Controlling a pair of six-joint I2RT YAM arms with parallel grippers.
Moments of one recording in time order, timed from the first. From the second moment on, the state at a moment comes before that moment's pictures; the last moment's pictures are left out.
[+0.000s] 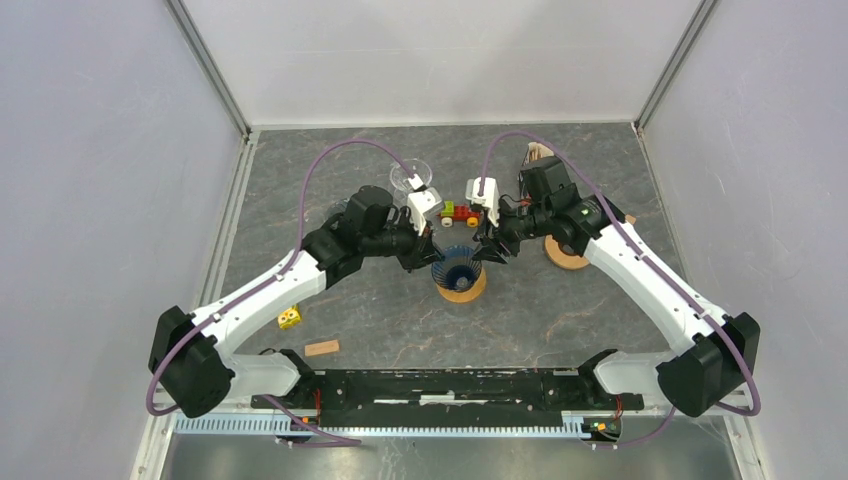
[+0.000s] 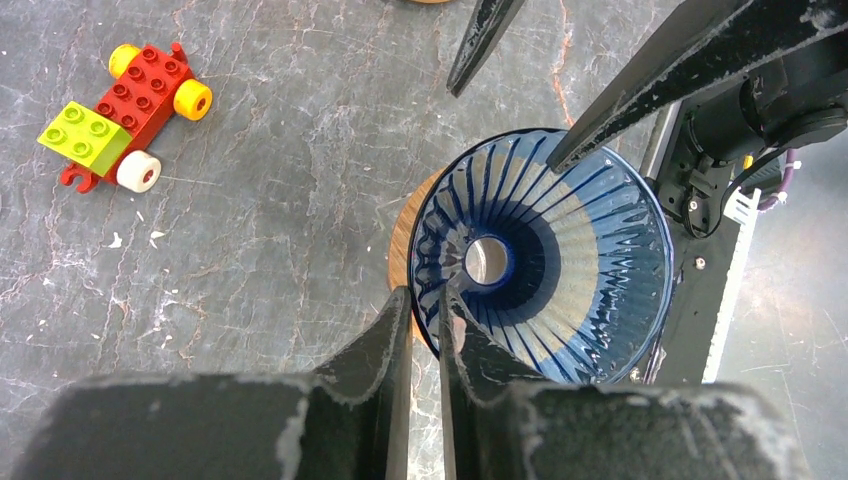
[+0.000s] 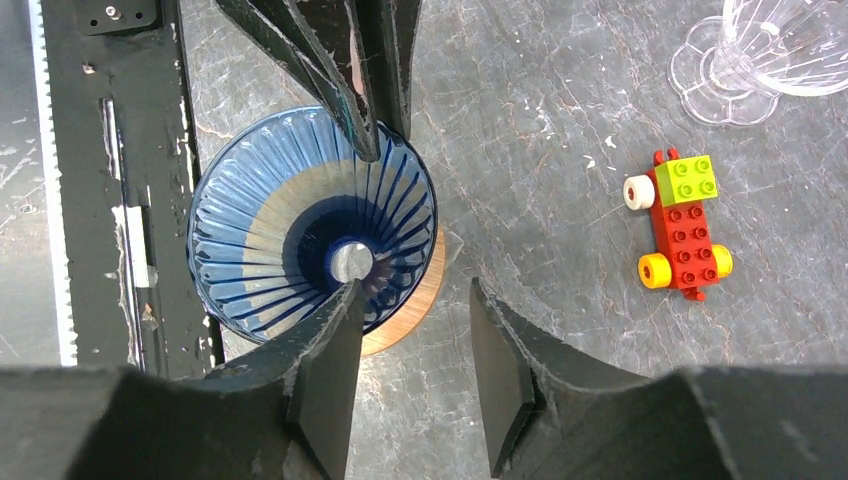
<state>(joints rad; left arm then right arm) -0.71 1.25 0.97 -0.25 0.45 0.01 0.52 1.29 1.21 -0.74 -0.70 -0.59</state>
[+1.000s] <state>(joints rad) -0.71 1.33 1.07 -0.31 0.49 -0.01 0.46 1.29 1.26 -0.77 -0.70 -0.60</state>
